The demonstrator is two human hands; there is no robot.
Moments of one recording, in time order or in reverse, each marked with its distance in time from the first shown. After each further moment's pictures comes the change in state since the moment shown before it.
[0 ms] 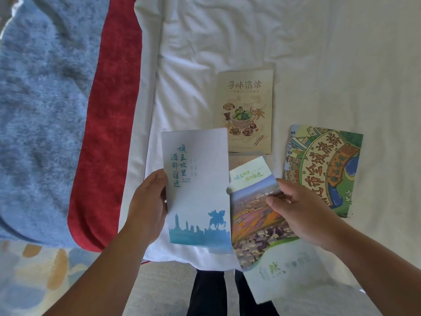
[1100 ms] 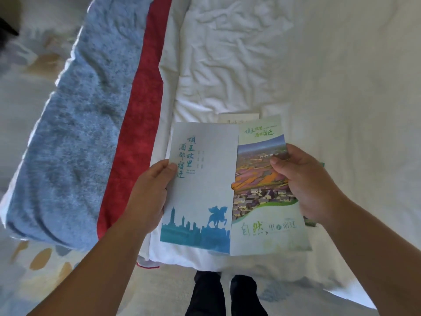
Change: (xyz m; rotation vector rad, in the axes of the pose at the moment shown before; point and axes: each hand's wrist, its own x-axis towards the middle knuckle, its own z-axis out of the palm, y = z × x) left_hand -0.075 0.107 0.019 0.069 -0.135 0.164; right_hand -0.042 -0.108 -0.052 0.396 0.260 -0.145
